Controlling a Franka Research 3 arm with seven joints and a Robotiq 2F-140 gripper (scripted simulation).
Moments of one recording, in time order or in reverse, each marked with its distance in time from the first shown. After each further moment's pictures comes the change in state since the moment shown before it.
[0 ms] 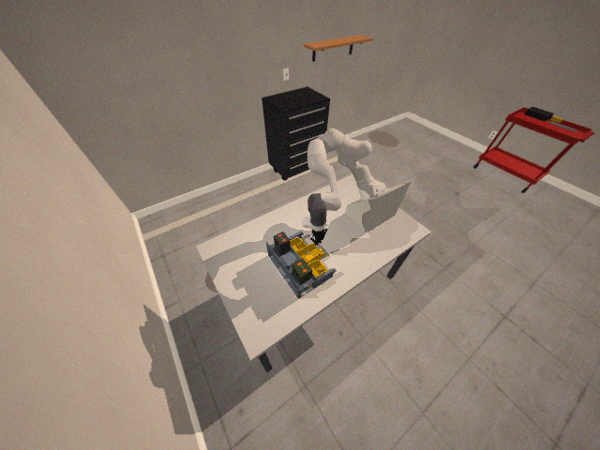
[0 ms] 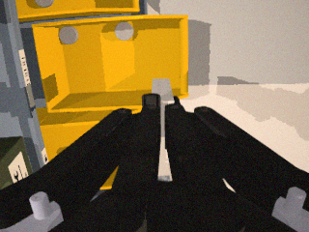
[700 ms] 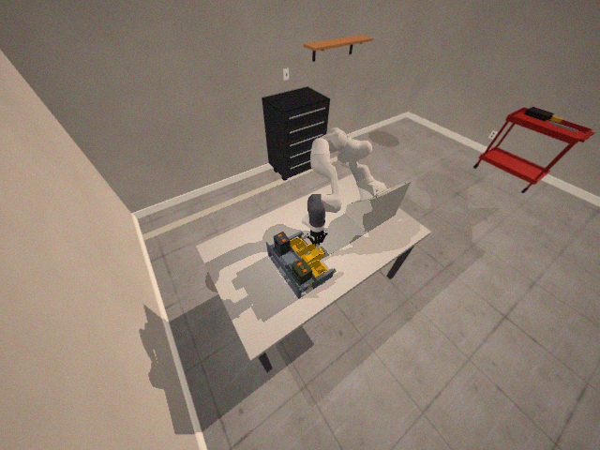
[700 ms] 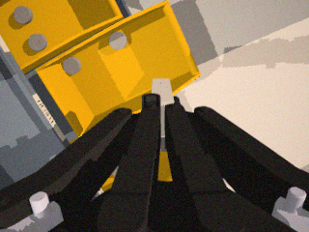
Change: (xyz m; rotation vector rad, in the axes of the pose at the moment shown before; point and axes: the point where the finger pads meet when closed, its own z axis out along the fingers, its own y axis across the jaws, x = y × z) arm -0.006 -0.011 -0.006 -0.003 -0.004 0.410
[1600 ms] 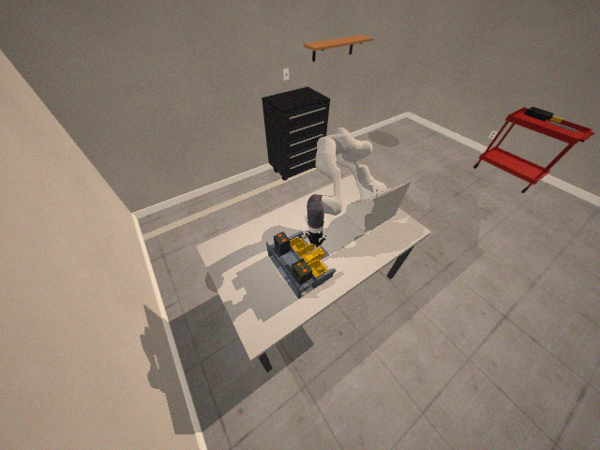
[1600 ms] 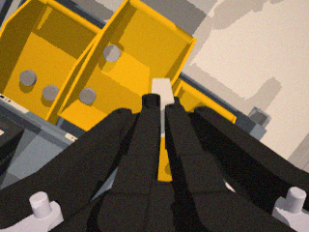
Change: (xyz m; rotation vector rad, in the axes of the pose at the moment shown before) arm -0.013 -0.009 -0.010 -0.003 -0.003 0.540
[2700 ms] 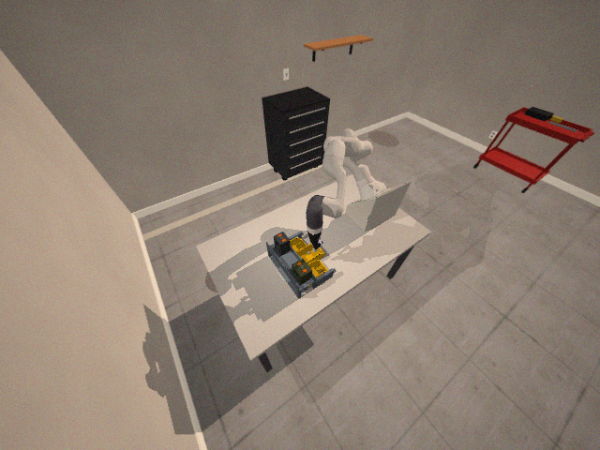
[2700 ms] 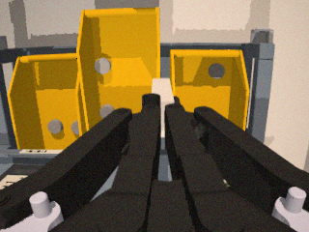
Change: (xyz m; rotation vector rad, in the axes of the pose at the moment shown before) arm -0.023 0.002 -0.016 -0.010 -0.018 0.592
